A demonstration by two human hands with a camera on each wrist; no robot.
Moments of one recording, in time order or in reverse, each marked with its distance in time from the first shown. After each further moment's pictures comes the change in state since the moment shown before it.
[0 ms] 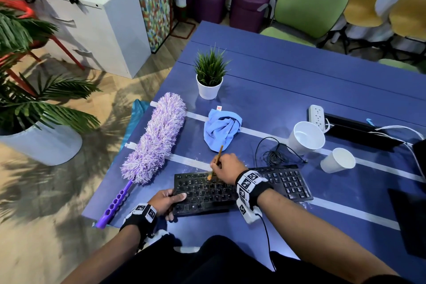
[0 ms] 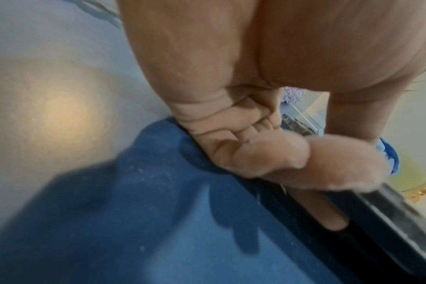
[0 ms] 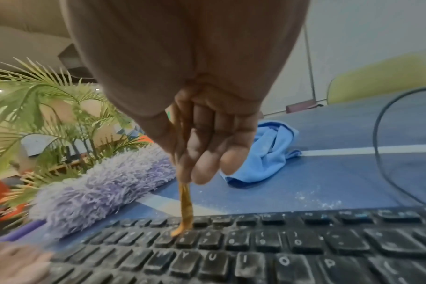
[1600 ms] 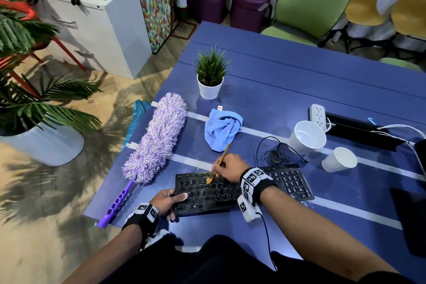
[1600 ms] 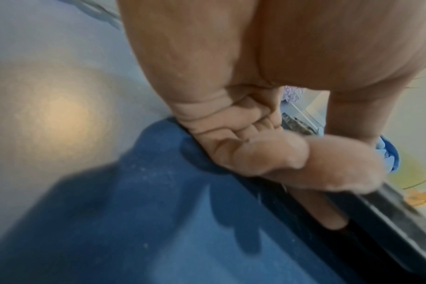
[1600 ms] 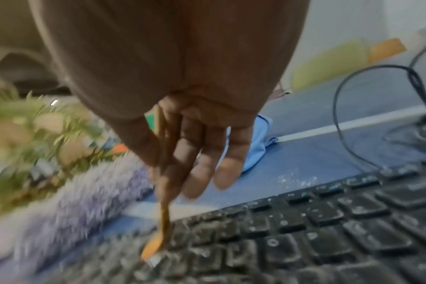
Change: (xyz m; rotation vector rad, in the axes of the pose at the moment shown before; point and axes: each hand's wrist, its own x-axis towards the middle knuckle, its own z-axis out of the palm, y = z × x) left_hand 0.000 -0.002 -0.003 -0.003 0.007 0.008; right_hand -0.001 0.000 -0.008 0.106 -0.088 0.051
